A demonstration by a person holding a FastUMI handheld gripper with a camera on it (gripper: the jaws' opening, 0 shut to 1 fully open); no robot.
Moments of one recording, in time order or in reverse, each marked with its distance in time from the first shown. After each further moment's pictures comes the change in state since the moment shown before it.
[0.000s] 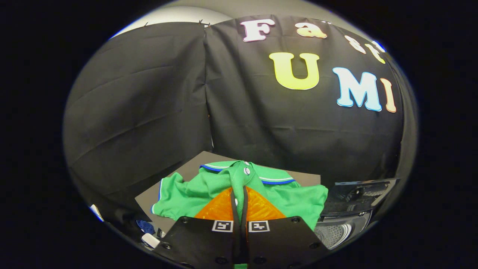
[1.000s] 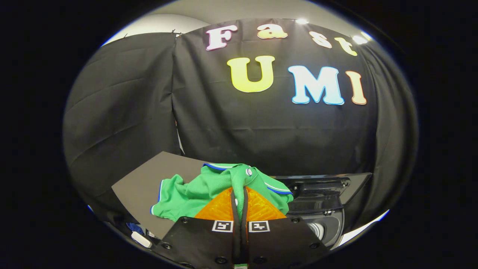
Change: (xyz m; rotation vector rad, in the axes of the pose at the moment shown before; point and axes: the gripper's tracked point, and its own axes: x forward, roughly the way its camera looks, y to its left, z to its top) arm -0.076 -0.162 -0.027 0.062 -0.028 -0.163
